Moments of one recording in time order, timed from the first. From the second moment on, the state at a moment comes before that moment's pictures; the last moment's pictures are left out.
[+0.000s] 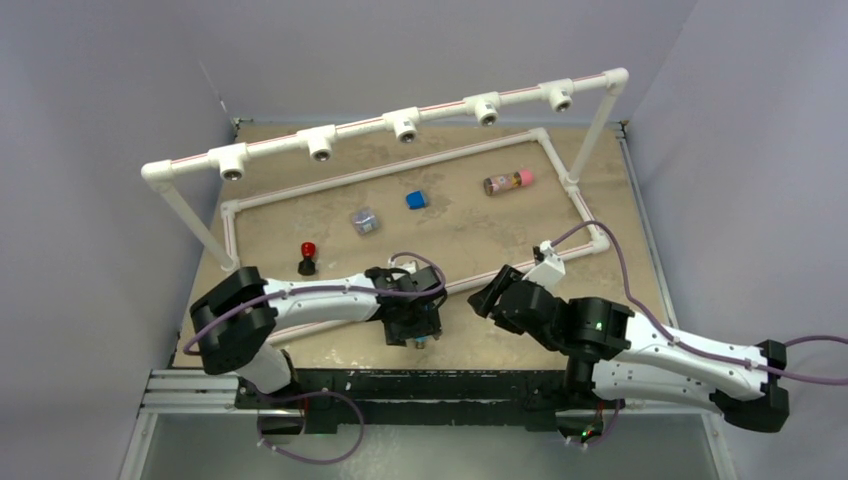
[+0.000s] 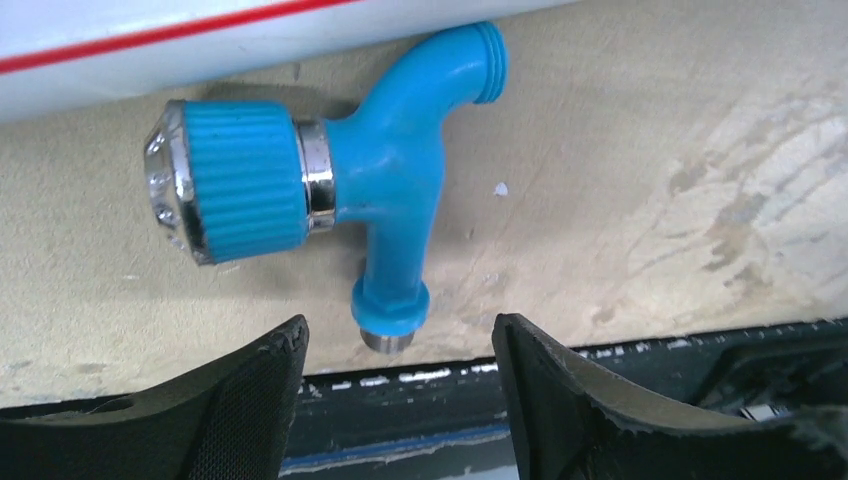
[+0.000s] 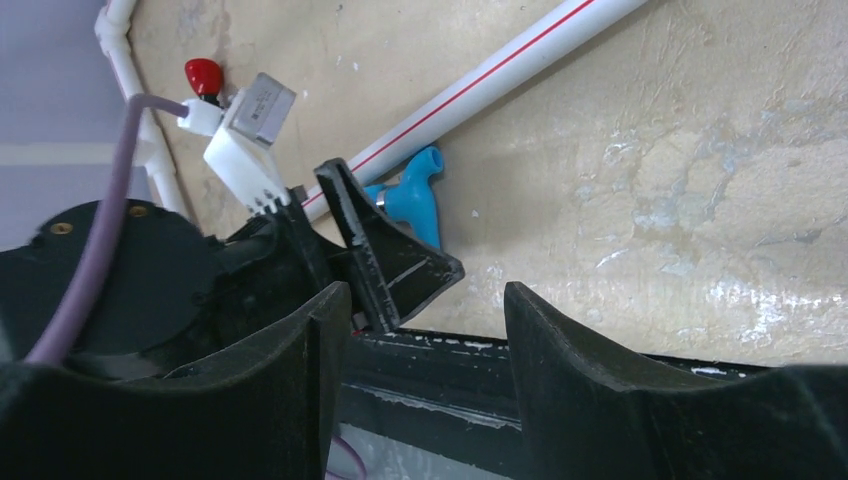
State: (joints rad) left arm -1.10 1.54 0.90 -0.63 -0.05 -1.29; right arm 1.23 0.80 0.79 -0.84 0.55 1.44
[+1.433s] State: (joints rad) left arm -1.19 1.71 1.02 -0.76 -0.25 -1.29; right arm 1.22 0.74 0.77 -0.84 0.53 1.41
